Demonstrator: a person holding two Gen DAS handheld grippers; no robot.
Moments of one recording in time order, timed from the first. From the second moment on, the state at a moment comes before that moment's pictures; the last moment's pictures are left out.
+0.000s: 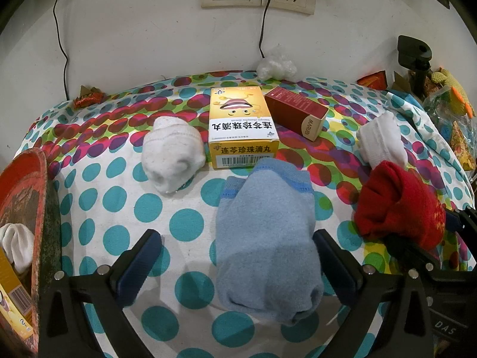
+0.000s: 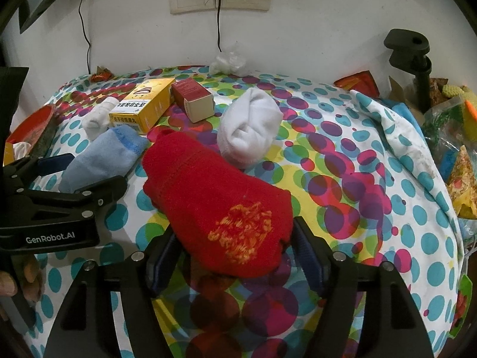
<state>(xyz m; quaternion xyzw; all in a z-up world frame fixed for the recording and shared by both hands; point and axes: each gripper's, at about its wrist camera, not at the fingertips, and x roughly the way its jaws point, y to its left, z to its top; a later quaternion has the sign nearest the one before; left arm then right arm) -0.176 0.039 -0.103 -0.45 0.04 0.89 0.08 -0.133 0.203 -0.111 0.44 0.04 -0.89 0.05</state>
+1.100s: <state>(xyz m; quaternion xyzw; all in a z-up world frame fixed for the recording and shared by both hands) -0.168 0.049 -0.094 -0.42 0.06 0.90 0.10 -0.132 0.200 -0.107 0.43 0.05 -0.90 0.06</state>
